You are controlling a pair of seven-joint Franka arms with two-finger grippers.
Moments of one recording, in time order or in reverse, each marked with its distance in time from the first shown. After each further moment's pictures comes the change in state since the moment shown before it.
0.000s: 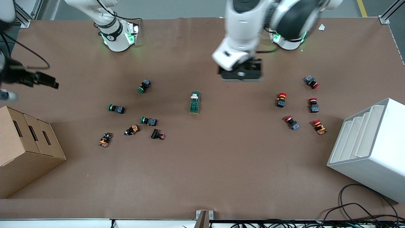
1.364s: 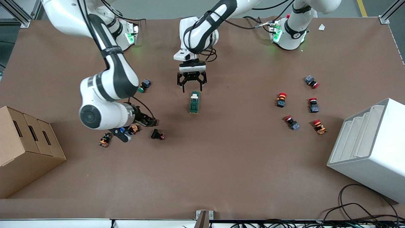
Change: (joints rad) left arm -0.358 0.396 0.000 -0.297 1.261 0.546 -1.454; right arm 0.395 0.406 0.021 0.004 0.292 0.308 0.882
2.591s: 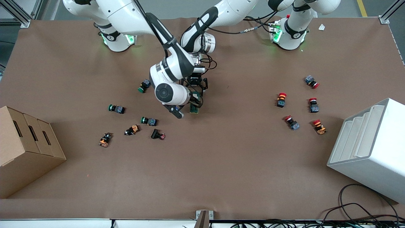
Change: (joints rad) left arm -0.075 0.163 0.001 0.013 0.331 -0.177 -0.141; right arm 0.360 0.089 0.001 -0.180 0.207 0.372 0.204
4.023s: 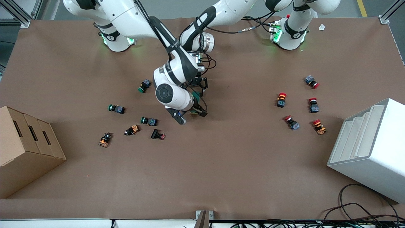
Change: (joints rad) left arm -0.024 0.021 0.001 0.015 0.003 -0.066 0.001; right arm -0.013 0.081 -0.016 0.128 0.045 0.115 0.032
